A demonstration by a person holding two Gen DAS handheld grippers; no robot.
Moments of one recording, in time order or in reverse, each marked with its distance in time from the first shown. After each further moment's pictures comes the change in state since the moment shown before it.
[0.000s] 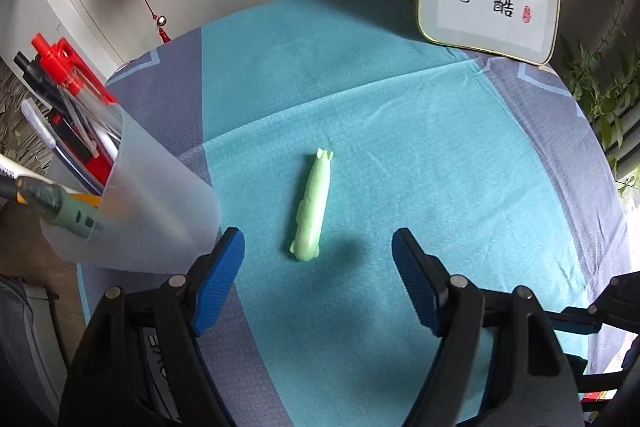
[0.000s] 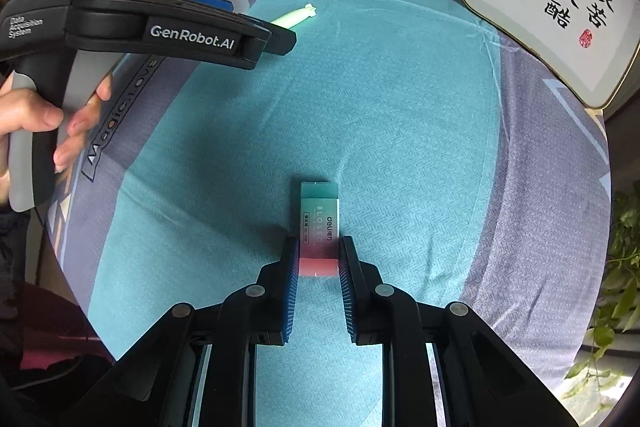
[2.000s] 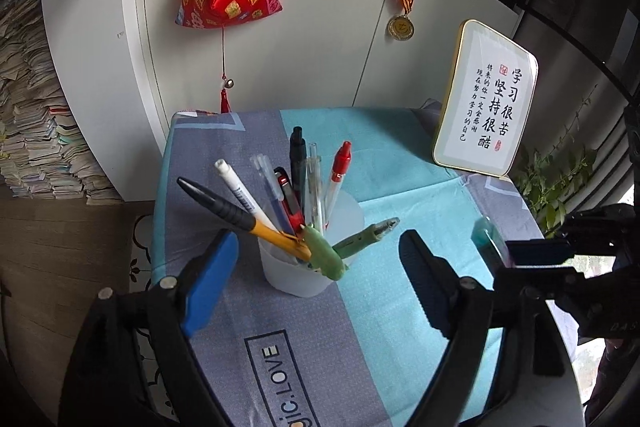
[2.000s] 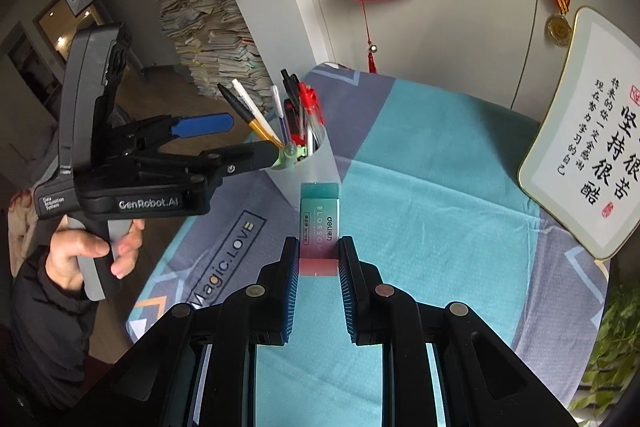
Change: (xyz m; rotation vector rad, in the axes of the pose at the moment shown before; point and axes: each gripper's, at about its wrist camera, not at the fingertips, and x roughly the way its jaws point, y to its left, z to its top) left arm -0.105 0.133 -0.025 -0.159 -0.304 -0.209; right arm -0.077 0.066 0.126 -0.039 -0.255 0.128
